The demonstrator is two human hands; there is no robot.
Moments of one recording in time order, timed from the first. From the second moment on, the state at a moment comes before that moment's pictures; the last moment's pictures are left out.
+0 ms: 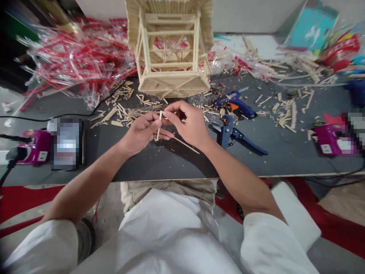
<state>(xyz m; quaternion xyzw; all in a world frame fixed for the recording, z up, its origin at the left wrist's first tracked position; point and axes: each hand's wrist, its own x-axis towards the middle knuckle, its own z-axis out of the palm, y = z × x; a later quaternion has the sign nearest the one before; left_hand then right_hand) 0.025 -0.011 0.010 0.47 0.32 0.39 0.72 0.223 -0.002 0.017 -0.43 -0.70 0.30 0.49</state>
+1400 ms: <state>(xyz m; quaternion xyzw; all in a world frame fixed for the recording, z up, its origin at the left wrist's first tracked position) 0.015 0.007 0.000 0.51 0.39 0.50 0.58 0.408 0.044 0.030 -0.79 -0.60 0.13 0.05</state>
